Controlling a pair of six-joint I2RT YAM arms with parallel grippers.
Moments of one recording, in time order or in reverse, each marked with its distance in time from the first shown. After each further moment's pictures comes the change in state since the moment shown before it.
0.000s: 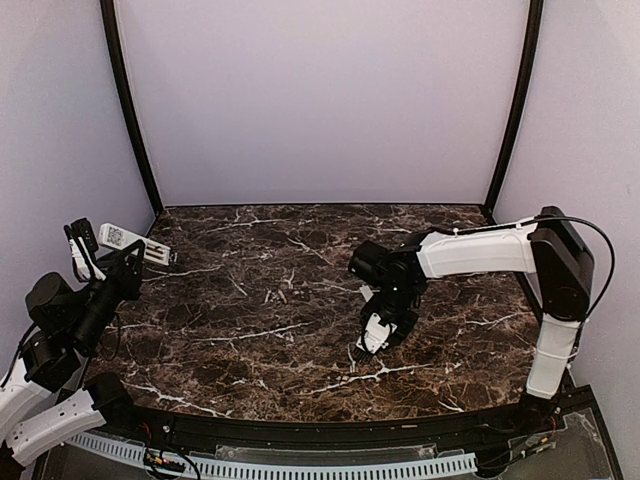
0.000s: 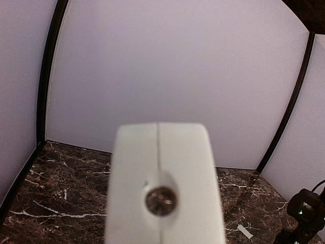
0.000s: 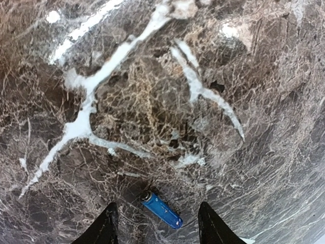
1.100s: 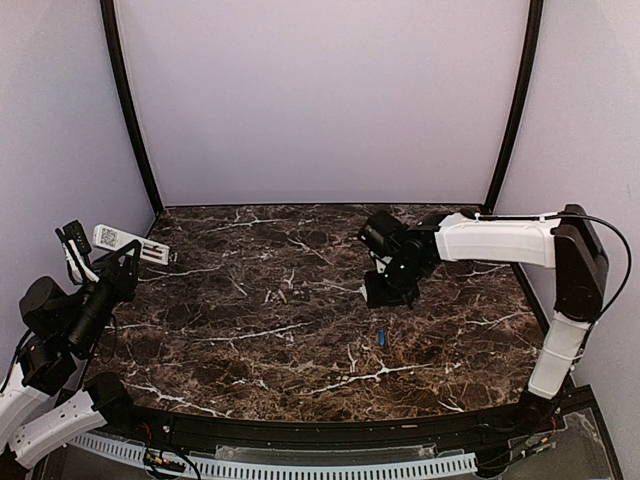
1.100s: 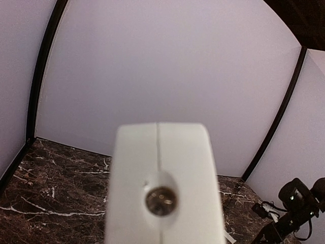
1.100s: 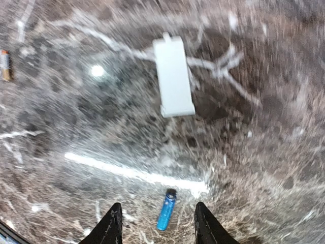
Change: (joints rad) left arm 0.000 -0.054 0.000 -0.017 0.031 -0.065; right arm -0.054 -0.066 -0.023 0.124 0.134 2.327
